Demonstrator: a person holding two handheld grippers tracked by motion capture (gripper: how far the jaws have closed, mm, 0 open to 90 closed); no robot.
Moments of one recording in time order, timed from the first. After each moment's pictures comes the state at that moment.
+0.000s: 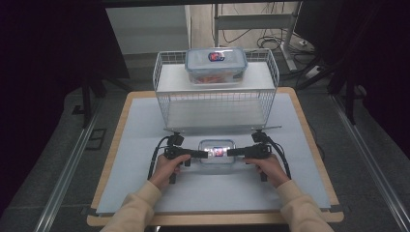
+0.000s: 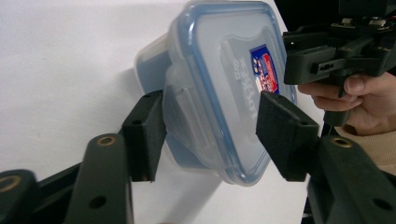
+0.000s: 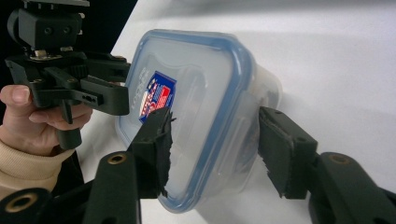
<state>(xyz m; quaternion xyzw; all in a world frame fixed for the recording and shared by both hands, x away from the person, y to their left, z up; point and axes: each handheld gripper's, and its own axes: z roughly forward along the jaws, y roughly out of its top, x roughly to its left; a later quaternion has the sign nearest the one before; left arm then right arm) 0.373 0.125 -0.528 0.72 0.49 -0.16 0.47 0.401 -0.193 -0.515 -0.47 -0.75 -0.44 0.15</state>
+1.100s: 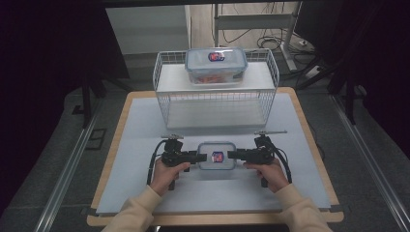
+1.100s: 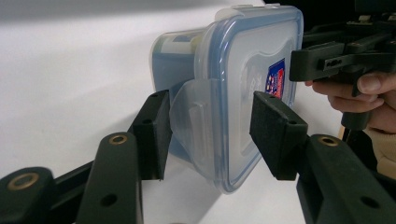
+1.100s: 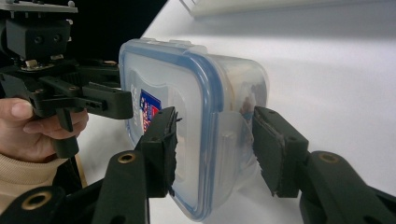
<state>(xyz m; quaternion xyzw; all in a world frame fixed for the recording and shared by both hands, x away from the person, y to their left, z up) 0.338 0.120 -0.501 0.73 0.47 -0.06 0.49 0.370 -0.193 -0.495 -0.45 -0.75 -0.49 0.09</state>
